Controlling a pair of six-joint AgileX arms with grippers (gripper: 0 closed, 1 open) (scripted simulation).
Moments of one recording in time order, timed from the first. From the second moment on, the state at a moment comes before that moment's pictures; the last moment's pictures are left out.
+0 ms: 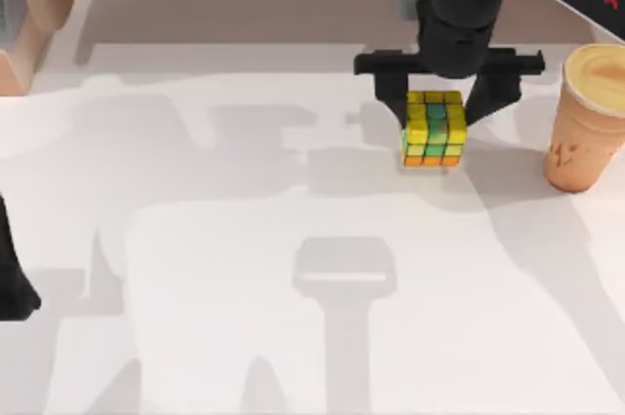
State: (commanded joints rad) left arm 0.00 0.00 0.00 0.00 0.00 0.00; right arm 0.44 2.42 2.26 -1.36 0.00 0.44
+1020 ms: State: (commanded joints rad) left arm 0.00 0.00 0.00 0.00 0.00 0.00; right arm 0.42 2.45 2.19 -1.31 0.00 0.44
